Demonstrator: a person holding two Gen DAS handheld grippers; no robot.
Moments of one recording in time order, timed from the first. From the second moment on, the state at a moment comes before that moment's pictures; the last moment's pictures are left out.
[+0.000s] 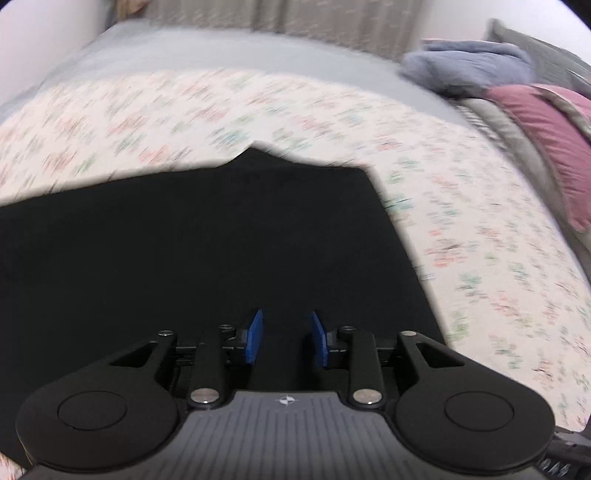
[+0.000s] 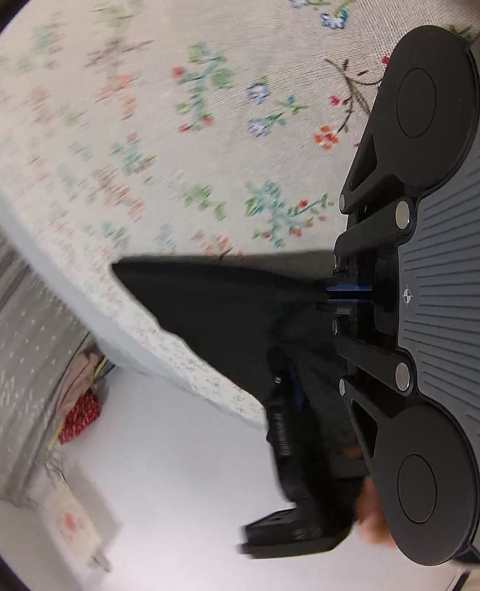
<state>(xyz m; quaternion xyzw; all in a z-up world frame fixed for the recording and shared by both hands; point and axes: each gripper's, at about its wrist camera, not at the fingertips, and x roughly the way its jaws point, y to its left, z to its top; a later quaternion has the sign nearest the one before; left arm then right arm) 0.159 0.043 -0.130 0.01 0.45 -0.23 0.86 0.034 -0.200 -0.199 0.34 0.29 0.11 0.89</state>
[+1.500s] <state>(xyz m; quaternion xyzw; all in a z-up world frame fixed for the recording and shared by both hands) 0.122 -0.399 -0.114 0.11 0.40 -0.26 0.87 -0.057 -0.440 -0.124 0.24 0.30 -0.05 0.92</state>
